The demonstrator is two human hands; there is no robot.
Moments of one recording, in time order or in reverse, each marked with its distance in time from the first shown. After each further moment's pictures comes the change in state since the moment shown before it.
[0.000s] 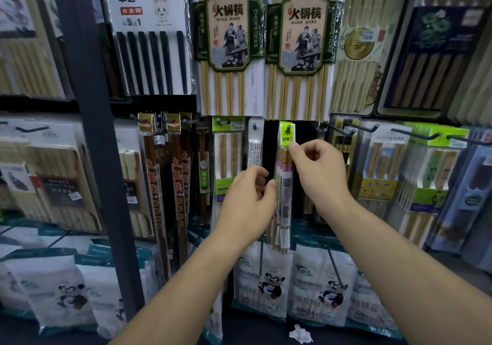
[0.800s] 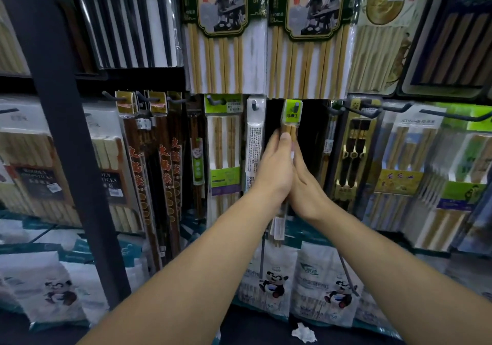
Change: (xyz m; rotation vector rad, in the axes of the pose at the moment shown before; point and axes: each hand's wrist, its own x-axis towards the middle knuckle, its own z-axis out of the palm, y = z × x) left_hand 0.071 -0.003 0.068 -0.631 -0.063 -0.318; right_hand 0.009 0.094 0.036 0.003 -0.531 -0.066
